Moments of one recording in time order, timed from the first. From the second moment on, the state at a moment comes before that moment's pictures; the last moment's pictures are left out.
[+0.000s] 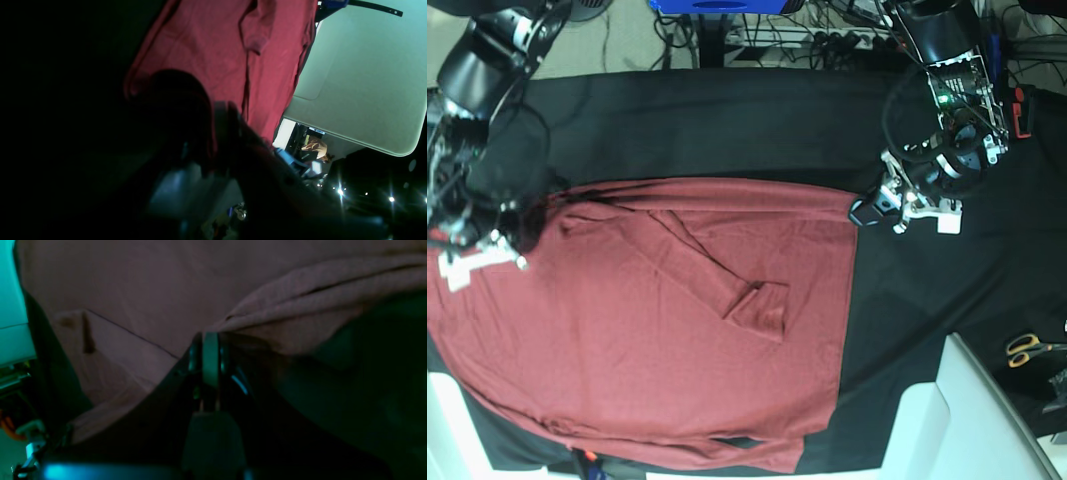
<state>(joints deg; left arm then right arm) 2.5 -4.9 -32.8 70.3 -62.8 -9.1 63.8 9.2 3.8 37.8 72.8 29.6 12.6 -65.6</state>
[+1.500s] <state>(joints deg) 3.3 -5.5 -32.8 70.3 -62.8 -9.1 63.8 15.9 20.5 57.2 38.8 23.2 15.3 -42.0</state>
